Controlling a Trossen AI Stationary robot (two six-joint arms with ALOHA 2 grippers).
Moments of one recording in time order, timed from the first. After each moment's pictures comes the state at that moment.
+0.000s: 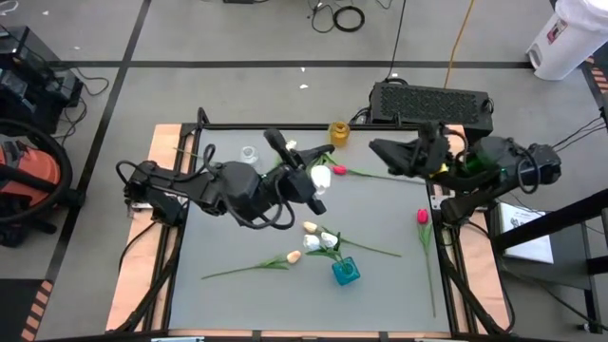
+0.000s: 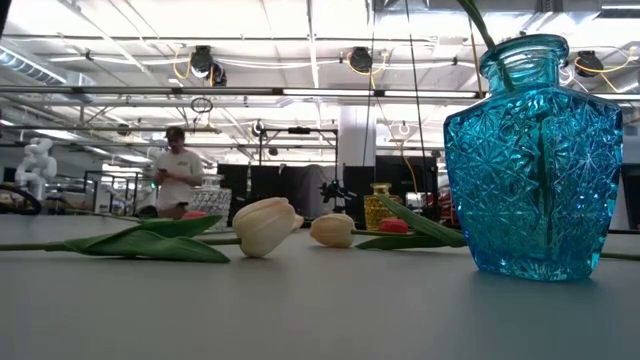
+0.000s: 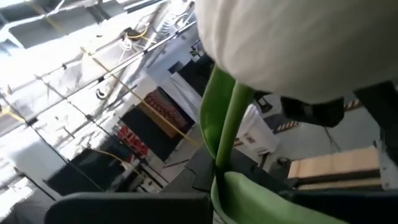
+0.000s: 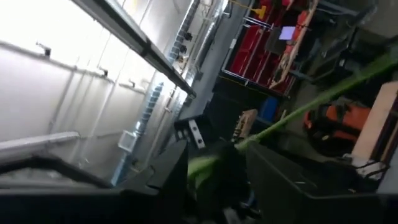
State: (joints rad) left arm -0.30 1.77 2.03 -0.04 -0.90 0.87; right arm 0.33 1.07 1.34 0.02 0.60 1.07
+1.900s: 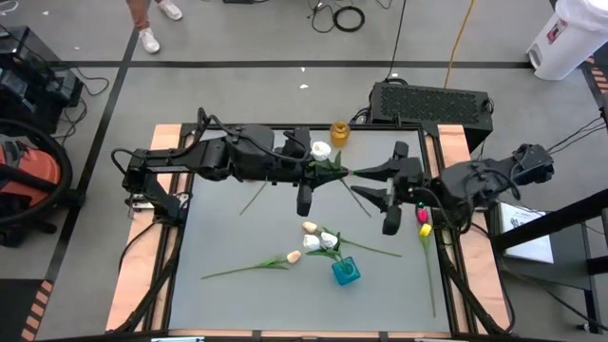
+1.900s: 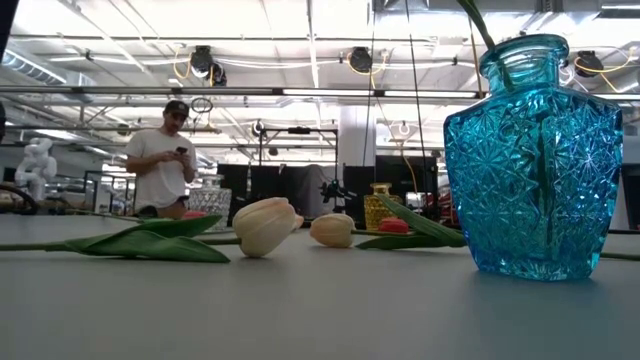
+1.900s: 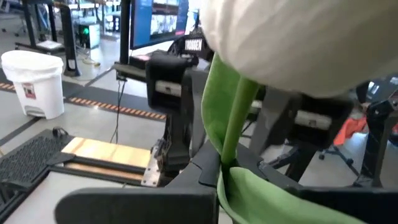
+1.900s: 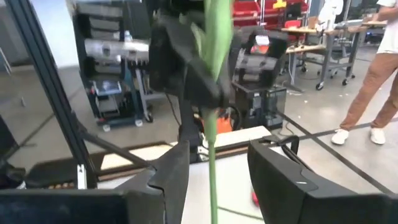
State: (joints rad) left arm -0.09 1.72 2.03 -0.39 -0.07 -0.20; right arm 0.41 1.18 1.44 -0.36 0.62 0.20
